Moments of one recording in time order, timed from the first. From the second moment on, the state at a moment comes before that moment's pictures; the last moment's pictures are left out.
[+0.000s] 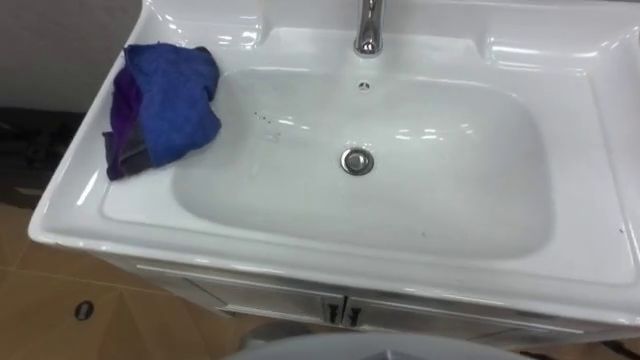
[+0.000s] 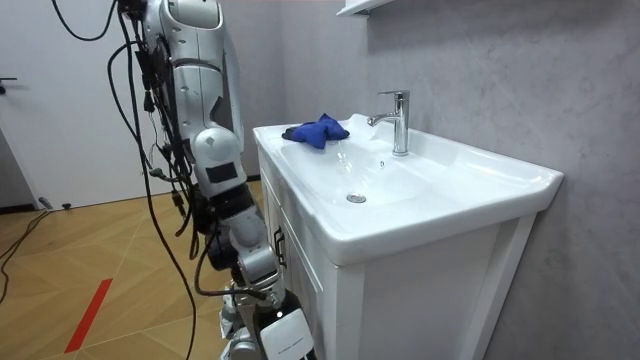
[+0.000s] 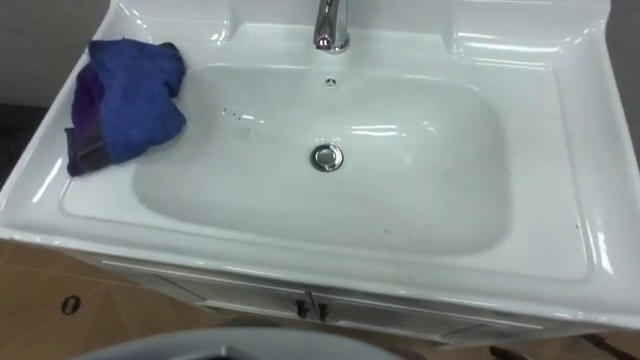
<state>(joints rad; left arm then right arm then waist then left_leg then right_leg) 0.39 0.37 0.46 0.83 0.27 -0.08 0.87 0.16 -0.35 -0.02 1.21 0.05 0.07 0.06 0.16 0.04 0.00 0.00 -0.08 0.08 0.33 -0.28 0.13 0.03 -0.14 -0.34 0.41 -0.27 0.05</state>
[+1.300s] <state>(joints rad) 0.25 0.26 0.17 1.08 0.32 0.07 0.29 0.16 -0.31 -0.02 1.24 -0.08 0.13 0.12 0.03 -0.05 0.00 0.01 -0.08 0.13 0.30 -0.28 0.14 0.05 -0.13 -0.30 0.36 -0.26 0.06</state>
